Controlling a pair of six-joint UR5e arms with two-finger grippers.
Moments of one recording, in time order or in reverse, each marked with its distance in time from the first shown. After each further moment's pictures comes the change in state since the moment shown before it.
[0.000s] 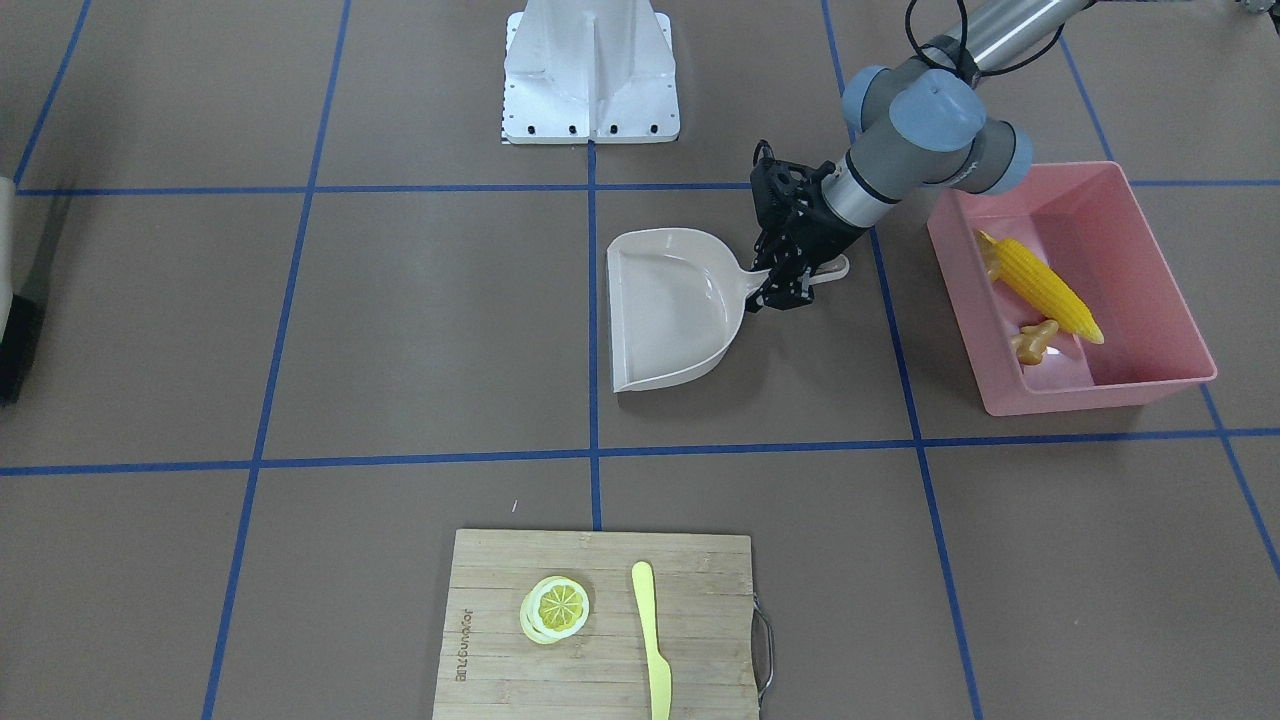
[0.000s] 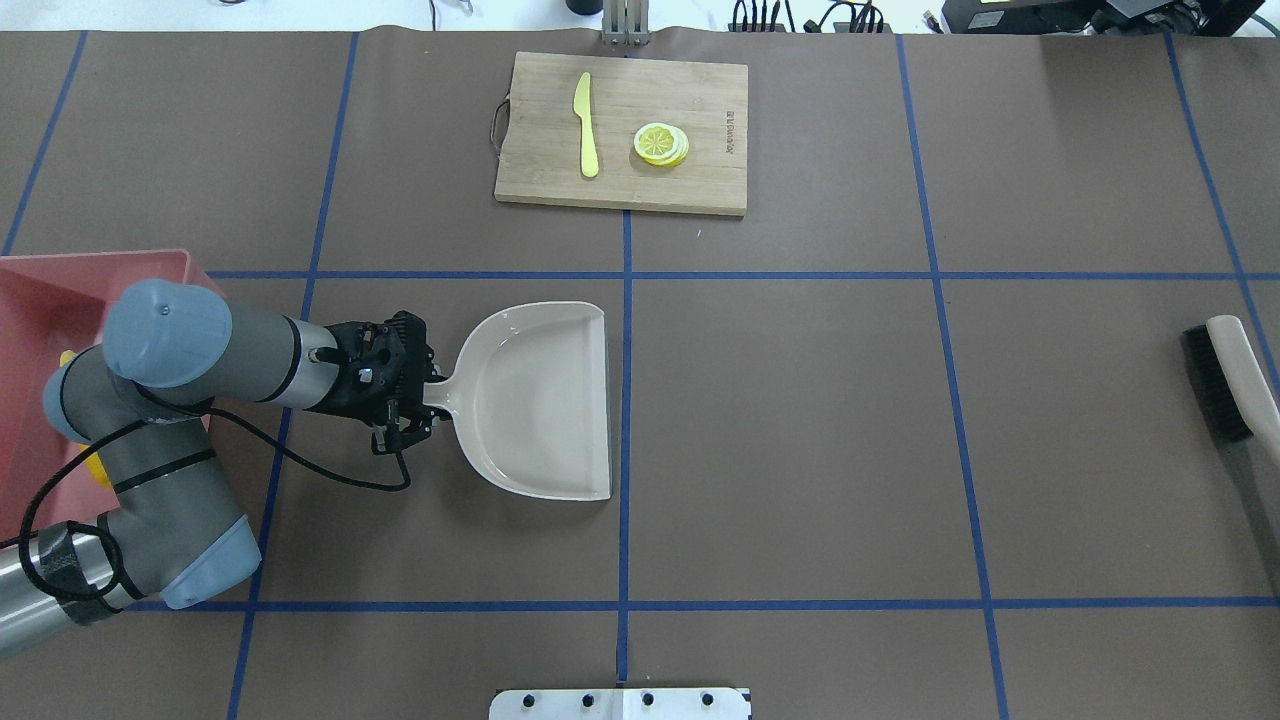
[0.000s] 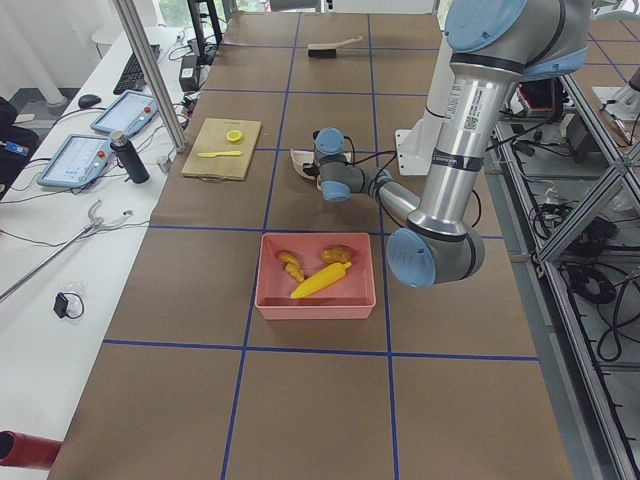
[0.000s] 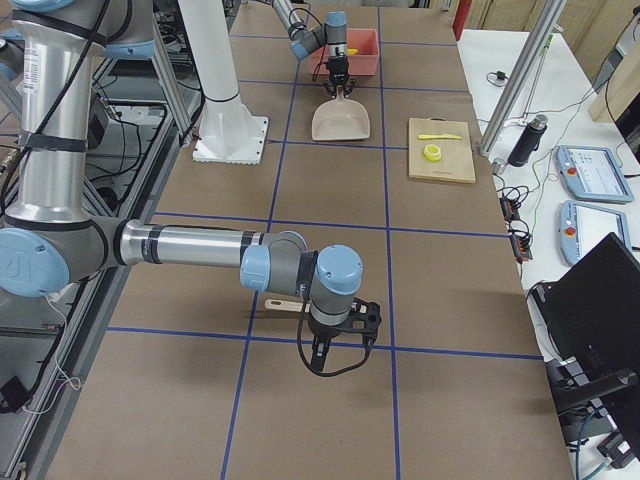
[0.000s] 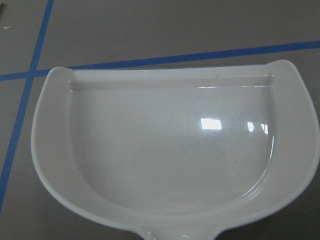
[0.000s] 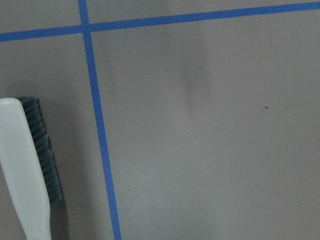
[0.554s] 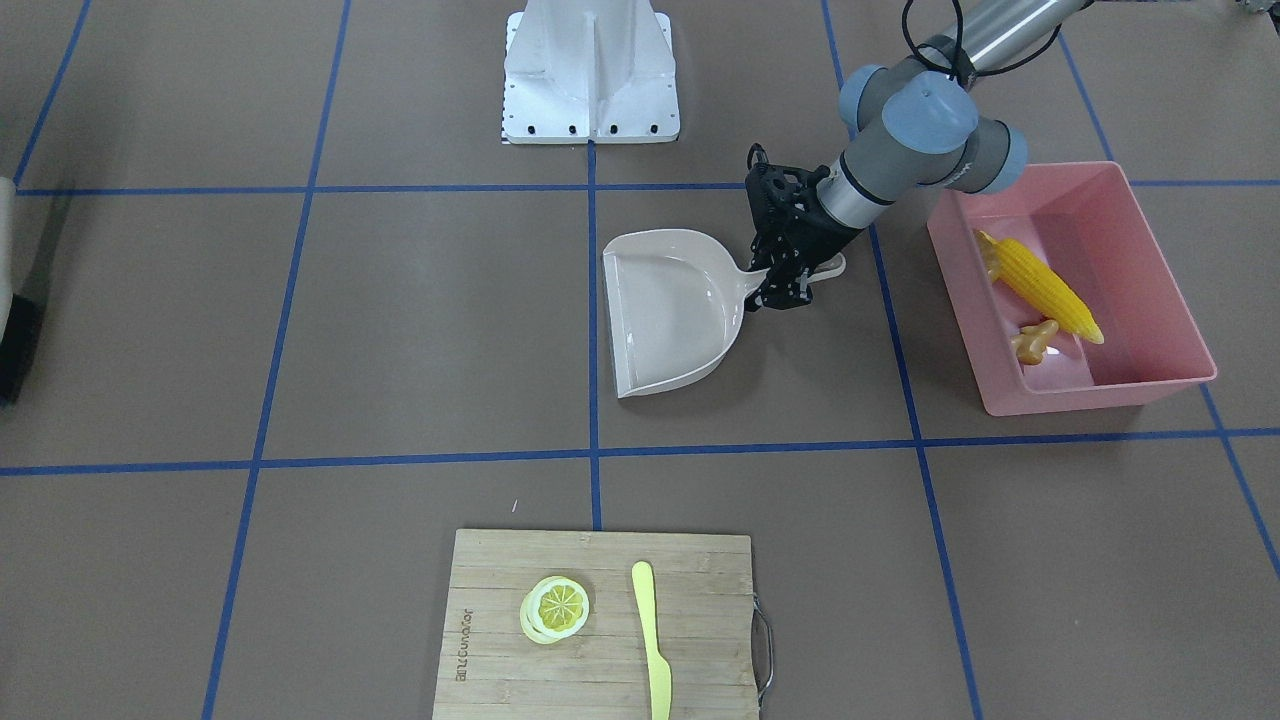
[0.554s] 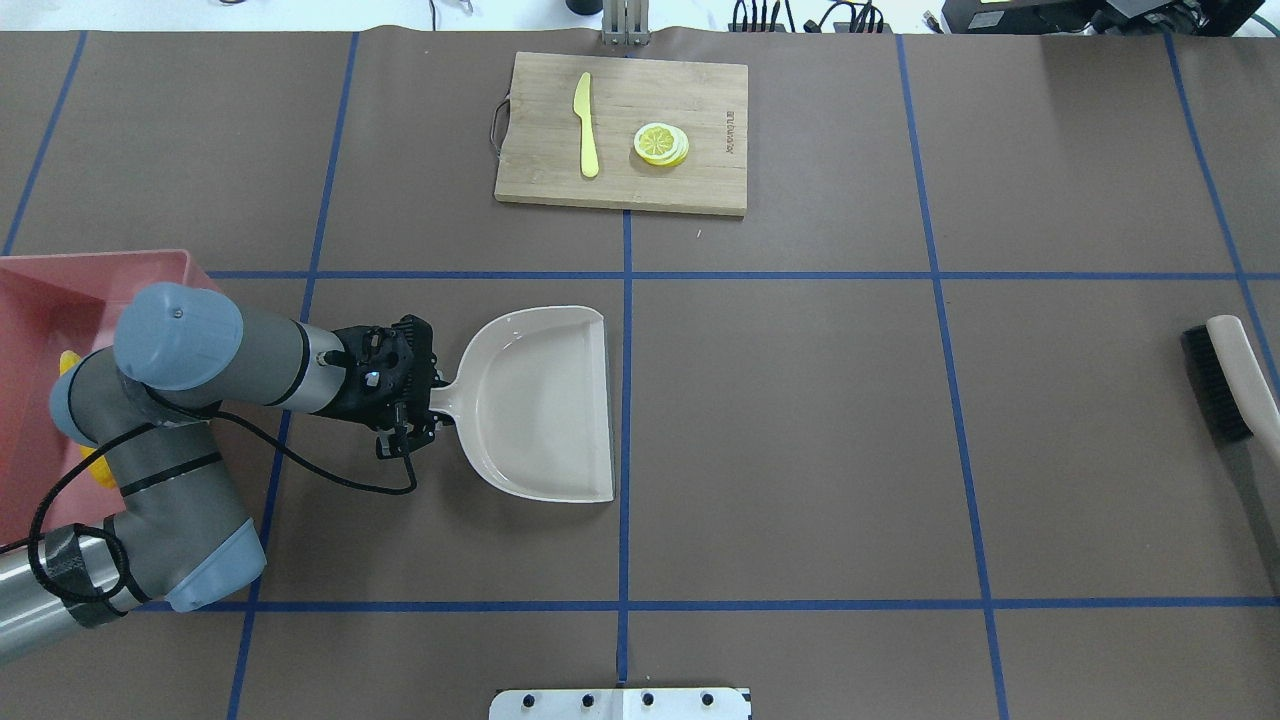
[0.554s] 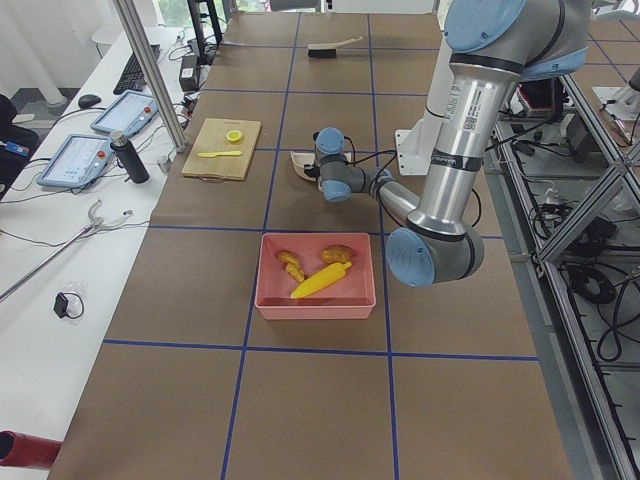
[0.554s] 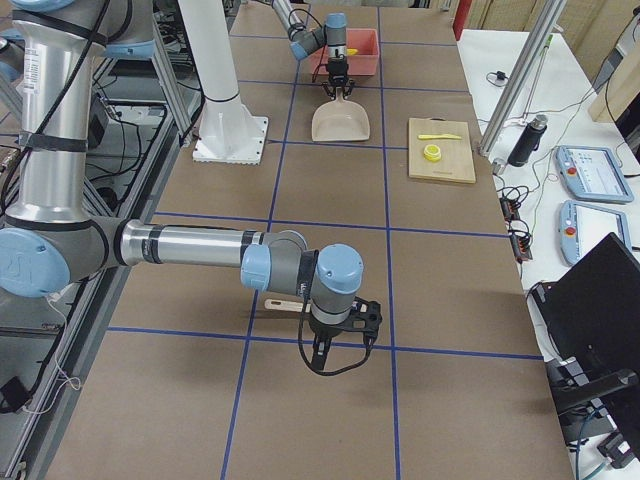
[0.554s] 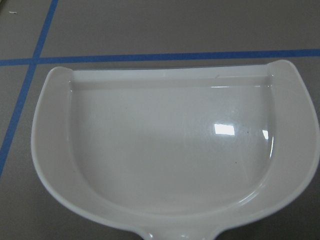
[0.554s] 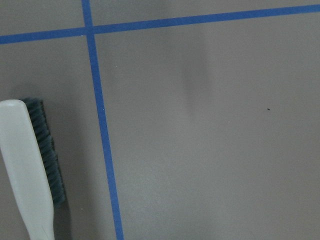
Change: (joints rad) left arm 0.009 -0.009 0.004 0.024 0.001 -0.004; right arm -0.001 0.002 0.002 0.000 0.003 0.001
